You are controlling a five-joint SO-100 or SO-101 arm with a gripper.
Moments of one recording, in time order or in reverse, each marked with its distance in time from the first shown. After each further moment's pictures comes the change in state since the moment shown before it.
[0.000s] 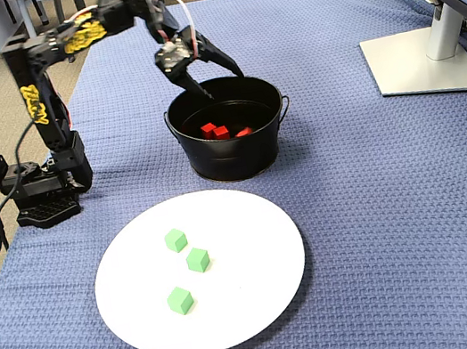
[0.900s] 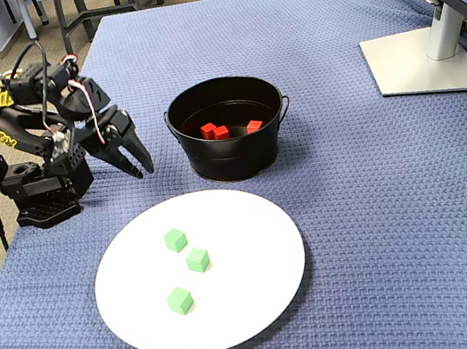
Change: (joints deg) arm 18.0 62.6 74.8 -10.4 0.2
